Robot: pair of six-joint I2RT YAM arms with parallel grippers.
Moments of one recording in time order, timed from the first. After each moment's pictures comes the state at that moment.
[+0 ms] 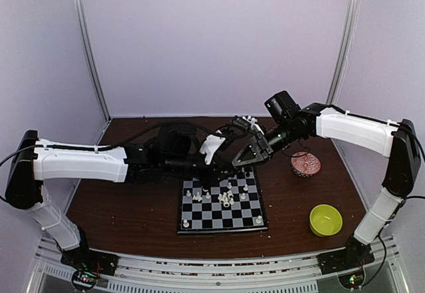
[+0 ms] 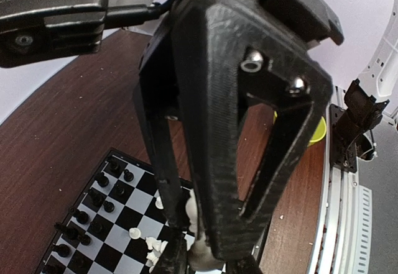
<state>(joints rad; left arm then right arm) -1.07 1.59 1.12 0.04 0.15 -0.06 0.62 1.67 1.38 -0.66 -1.06 0.16</state>
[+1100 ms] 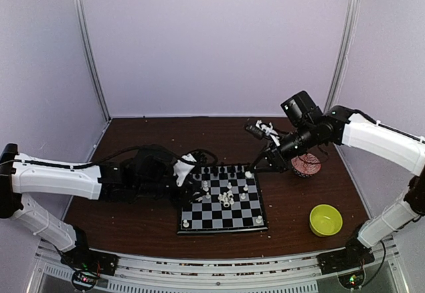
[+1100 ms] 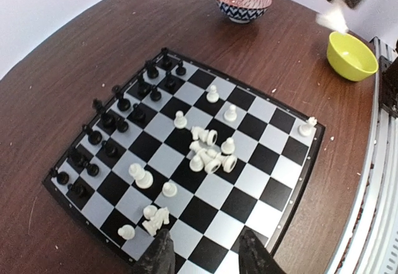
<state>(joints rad) -1.07 1.36 0.82 -0.06 -0.04 -0.08 0.67 1.43 1.26 -0.74 -0.66 -0.20</state>
